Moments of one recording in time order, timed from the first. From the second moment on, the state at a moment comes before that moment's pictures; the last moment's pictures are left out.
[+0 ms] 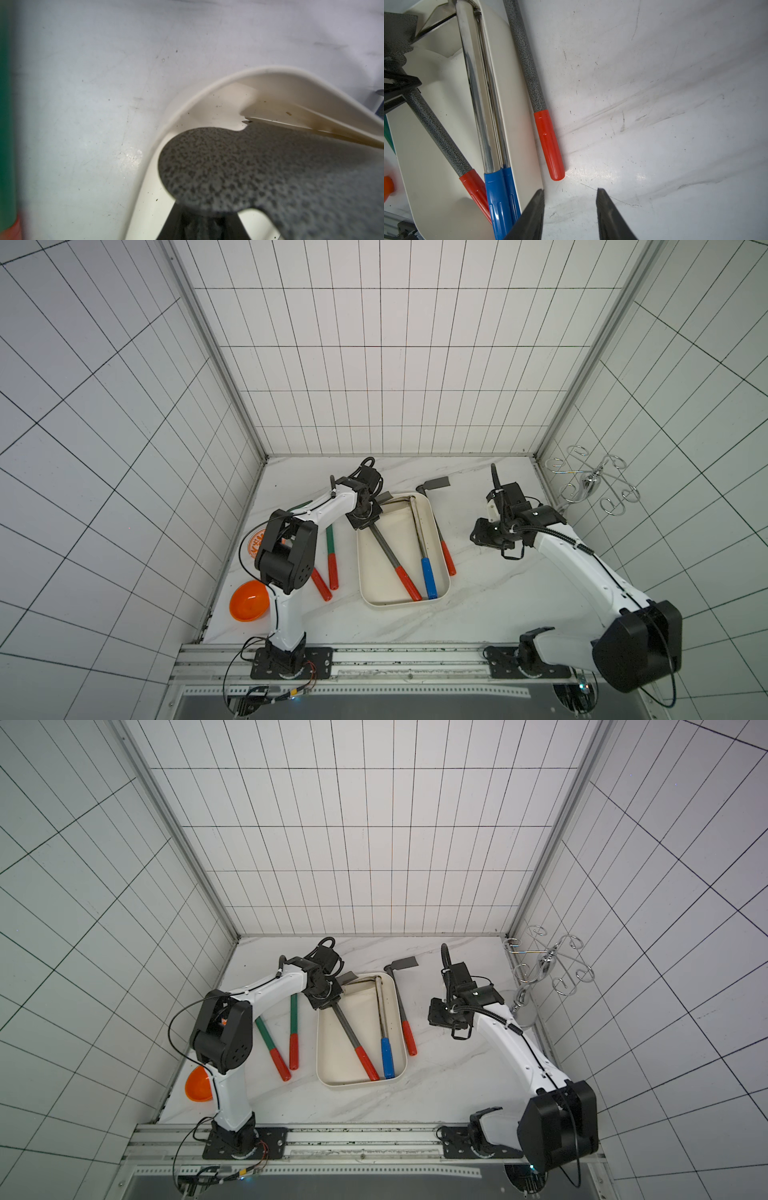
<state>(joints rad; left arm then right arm) -0.44 1.96 1.50 -0.82 0.05 -0.99 0.29 1.29 1.07 -0.90 -0.13 0.40</state>
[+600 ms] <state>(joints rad) -0.44 2.00 1.52 -0.82 0.02 -1.01 0.29 1.29 1.07 -0.90 -0.13 0.40</state>
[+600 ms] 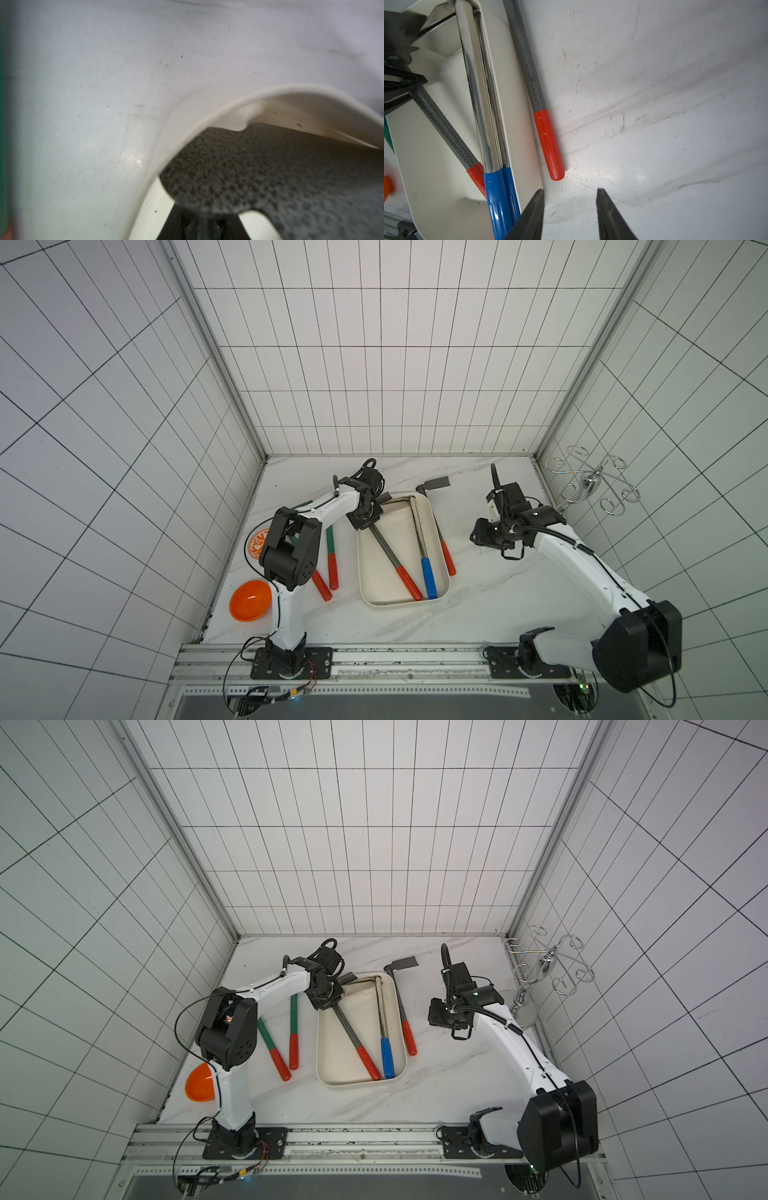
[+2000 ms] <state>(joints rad) -0.45 2.05 1.53 -0.82 0.00 -1.01 0.29 1.29 1.05 -0.90 -0.13 0.40</state>
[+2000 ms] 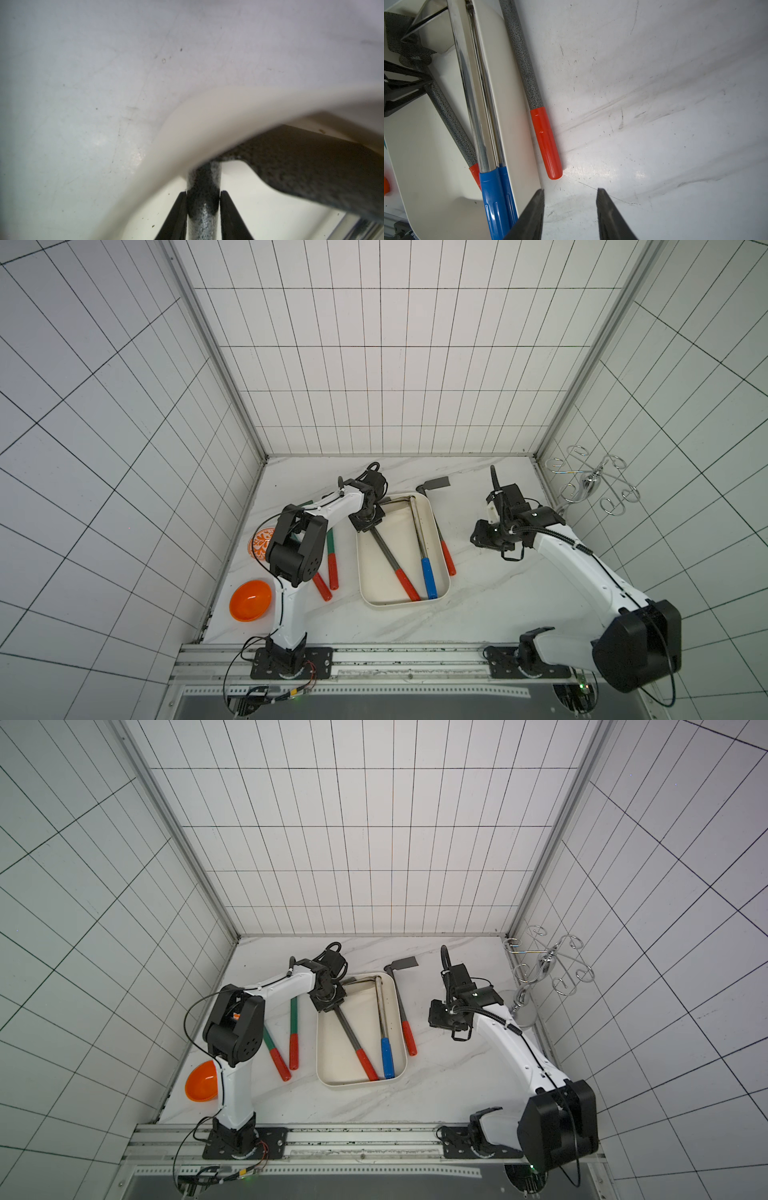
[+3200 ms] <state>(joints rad) -0.43 1.87 1.63 -0.88 -0.07 -0.91 0.29 1.29 1.05 -0.89 -0.13 0.40</state>
